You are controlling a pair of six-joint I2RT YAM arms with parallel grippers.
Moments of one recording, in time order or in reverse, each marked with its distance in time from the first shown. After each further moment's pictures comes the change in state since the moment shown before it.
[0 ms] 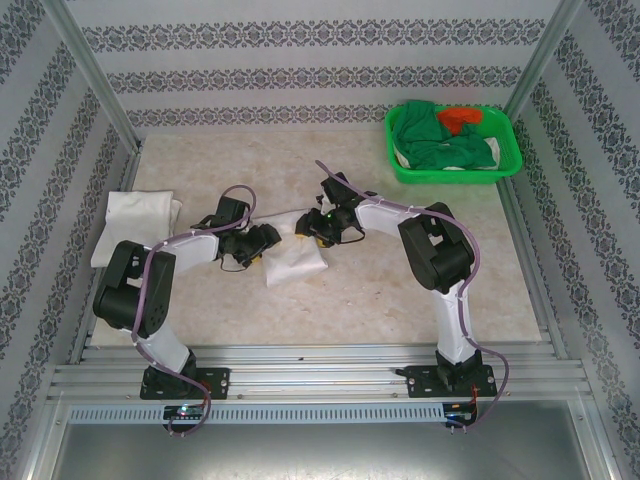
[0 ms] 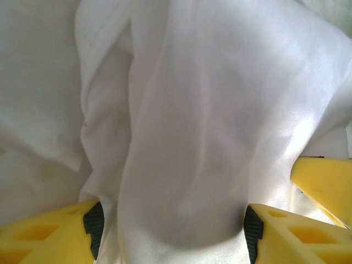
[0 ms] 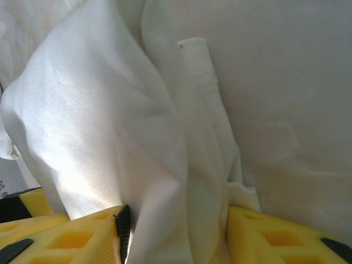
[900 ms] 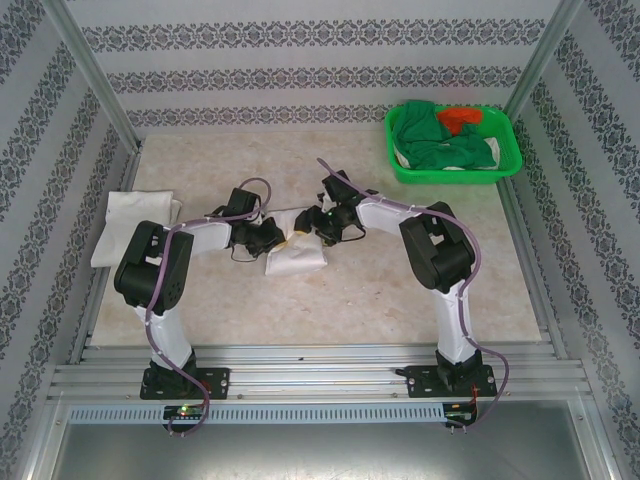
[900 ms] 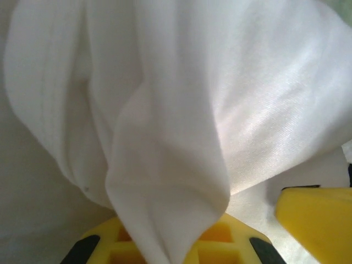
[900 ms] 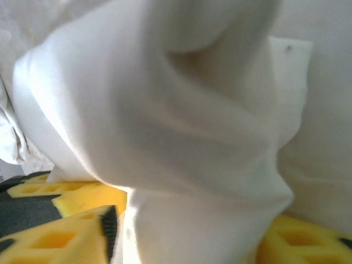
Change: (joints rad) left arm -0.013 0.181 0.154 0.015 0.109 0.121; right arm -0.021 -0.011 0.008 -0.004 0.002 -0.009
